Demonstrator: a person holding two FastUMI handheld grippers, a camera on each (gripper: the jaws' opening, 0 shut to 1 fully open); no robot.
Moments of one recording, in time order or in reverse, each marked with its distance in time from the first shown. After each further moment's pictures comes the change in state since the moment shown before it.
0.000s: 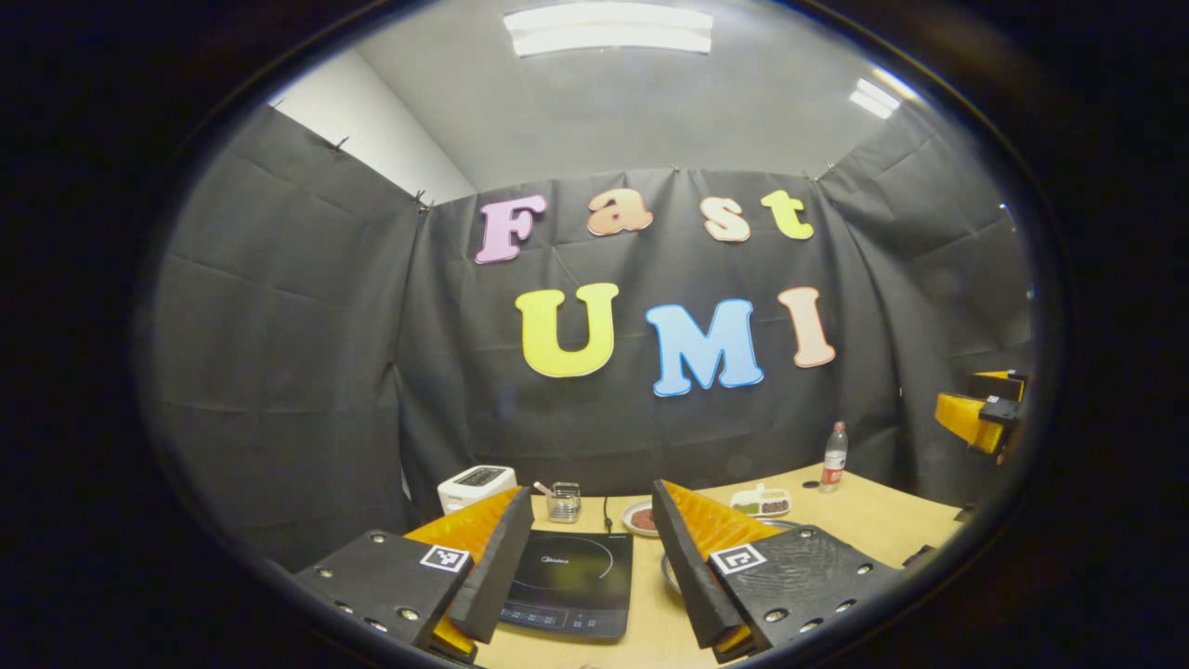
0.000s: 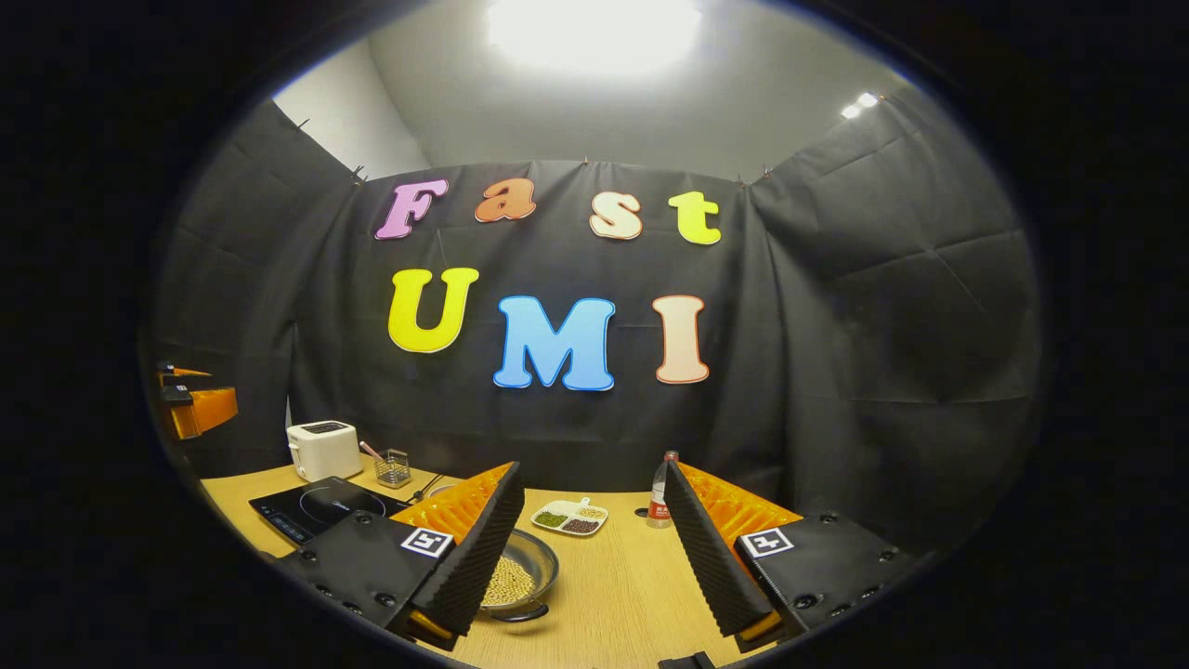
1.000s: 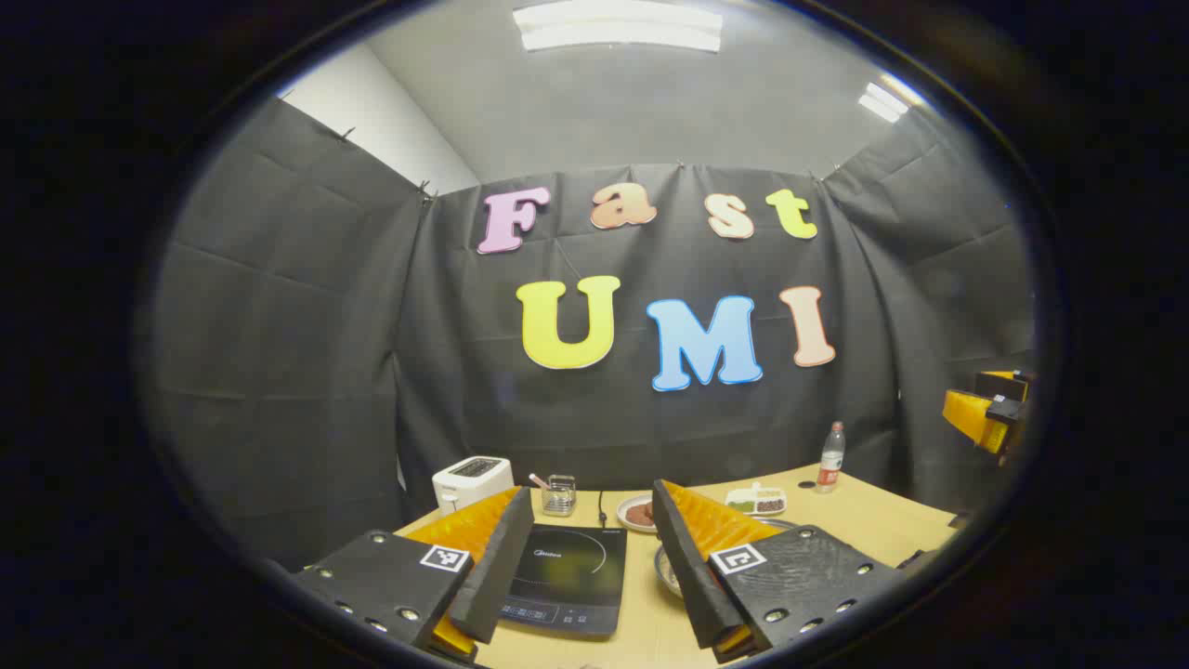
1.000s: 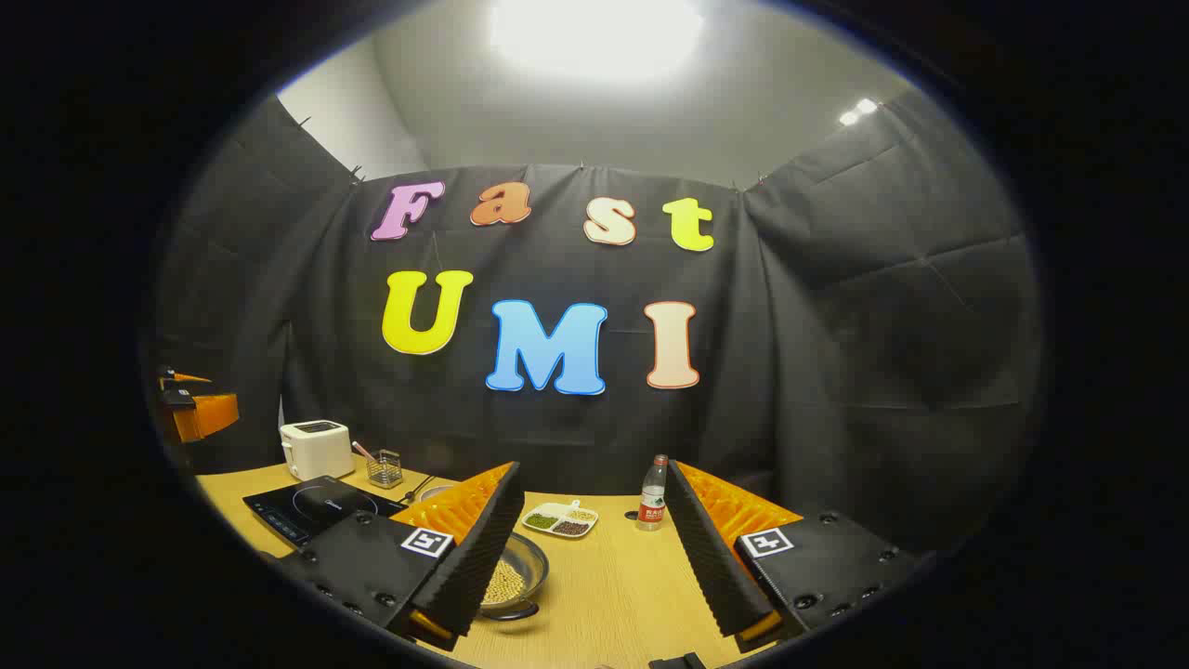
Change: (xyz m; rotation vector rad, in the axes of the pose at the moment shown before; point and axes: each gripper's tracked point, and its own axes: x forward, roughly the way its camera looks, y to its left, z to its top) left arm 0.001 -0.002 -0.004 -0.025 0.021 -0.003; right arm -0.007 -0.008 0.004 -0.016 -0.020 -0.024
